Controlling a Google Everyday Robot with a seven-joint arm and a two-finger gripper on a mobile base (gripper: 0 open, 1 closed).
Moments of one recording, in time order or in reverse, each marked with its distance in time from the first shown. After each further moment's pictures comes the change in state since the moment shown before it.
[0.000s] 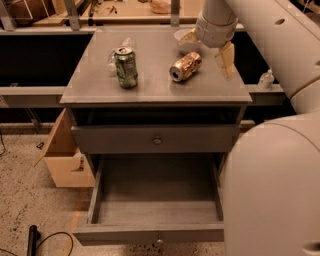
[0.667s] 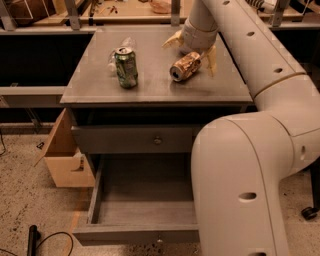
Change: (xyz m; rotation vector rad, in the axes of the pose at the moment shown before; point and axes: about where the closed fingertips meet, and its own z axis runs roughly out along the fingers) arm -0.004 -0.049 0.045 0.080 -0.091 -0.238
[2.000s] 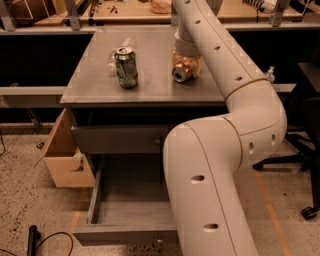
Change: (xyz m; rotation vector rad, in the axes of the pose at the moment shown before) arm 0.037 -0.012 0.058 -0.114 0.108 -0.092
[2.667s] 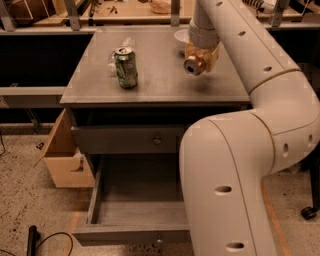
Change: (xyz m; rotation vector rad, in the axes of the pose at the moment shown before) arm -0.004 0.040 -0.055 -0.012 -0.014 0.145
